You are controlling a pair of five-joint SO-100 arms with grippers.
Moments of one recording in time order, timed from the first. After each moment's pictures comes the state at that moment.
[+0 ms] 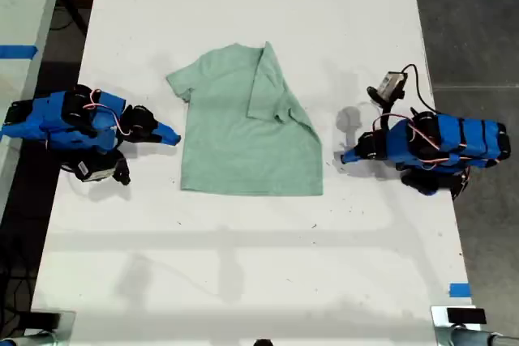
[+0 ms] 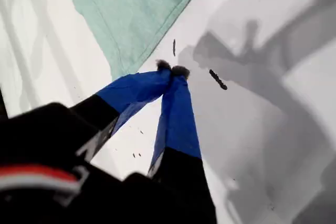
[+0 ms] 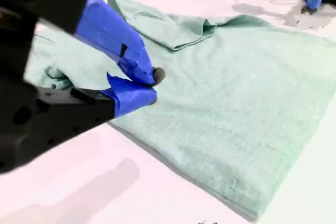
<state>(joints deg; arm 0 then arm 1) -7.9 206.1 183.5 59.2 -5.0 6.3 200.2 175.1 76.0 -9.8</state>
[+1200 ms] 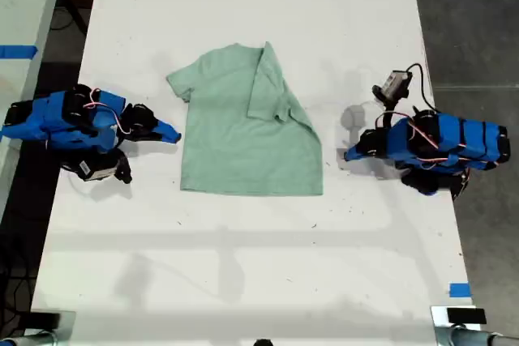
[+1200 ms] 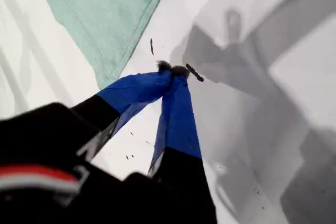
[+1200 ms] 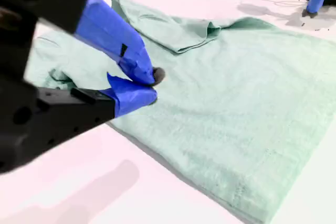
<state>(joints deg) -9.1 206.1 183.5 59.0 -4.4 9.6 200.4 175.1 78.8 -8.9</state>
